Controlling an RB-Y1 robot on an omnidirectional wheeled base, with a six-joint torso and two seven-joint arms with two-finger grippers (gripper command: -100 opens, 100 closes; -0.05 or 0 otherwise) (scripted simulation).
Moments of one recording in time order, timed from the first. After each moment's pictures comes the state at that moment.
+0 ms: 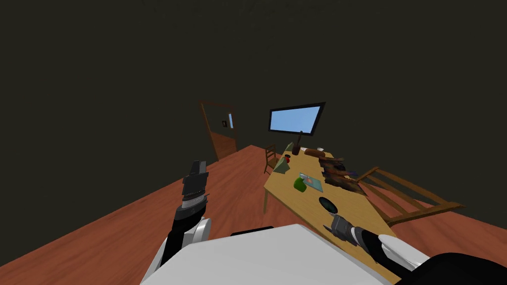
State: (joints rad) left arm 0.48 -0.04 -0.07 -2.22 -0.07 -0.65 -0.14; right arm 0.45 -0.88 0.03 -1.01 1.01 -0.53 0.38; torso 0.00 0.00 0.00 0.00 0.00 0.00
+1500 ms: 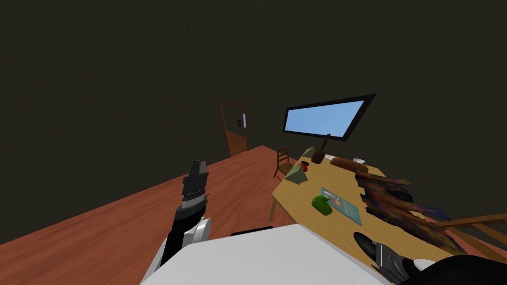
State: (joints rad) left arm 0.48 -0.04 -0.07 -2.22 -0.07 -0.65 -0.14; right arm 0.35 -0.90 0.06 -0.60 1.22 -0.43 0.45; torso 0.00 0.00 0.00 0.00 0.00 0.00
